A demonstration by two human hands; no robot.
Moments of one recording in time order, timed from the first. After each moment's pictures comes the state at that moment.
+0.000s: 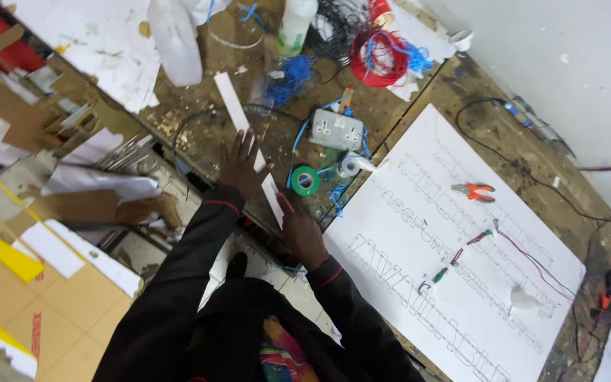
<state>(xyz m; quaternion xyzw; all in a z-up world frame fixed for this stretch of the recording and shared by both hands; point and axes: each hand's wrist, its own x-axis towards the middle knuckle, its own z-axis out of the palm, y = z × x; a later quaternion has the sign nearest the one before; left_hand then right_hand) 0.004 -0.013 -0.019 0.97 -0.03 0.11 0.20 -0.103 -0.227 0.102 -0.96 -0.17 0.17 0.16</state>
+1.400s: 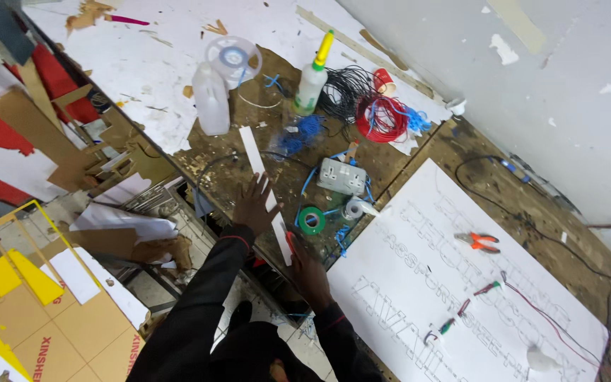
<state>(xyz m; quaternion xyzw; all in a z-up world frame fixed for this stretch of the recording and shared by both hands) -0.005 -0.015 0.025 0.99 -0.01 0.01 0.14 -0.130 -0.243 0.123 -0.93 -0.16 0.11 0.32</state>
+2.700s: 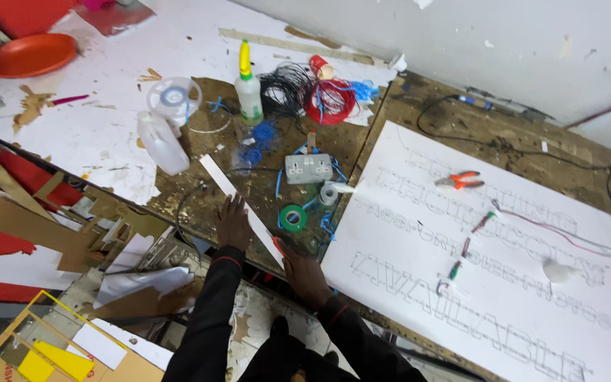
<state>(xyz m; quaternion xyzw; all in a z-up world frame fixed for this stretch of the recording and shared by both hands) -0.005 -0.010 0.005 0.98 -0.03 0.07 0.18 -0.156 -0.251 0.150 -0.91 -0.12 0.12 0.37</state>
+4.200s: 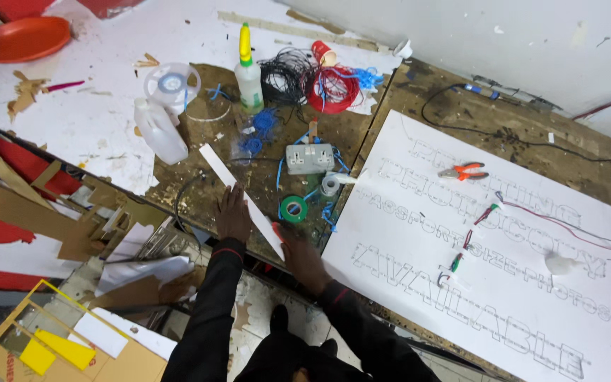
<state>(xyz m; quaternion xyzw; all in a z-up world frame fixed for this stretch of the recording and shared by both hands) -0.007 -0.011 0.009 0.98 -0.01 0.05 0.19 -0.133 -0.242 0.147 -0.92 -0.14 0.07 0.37</state>
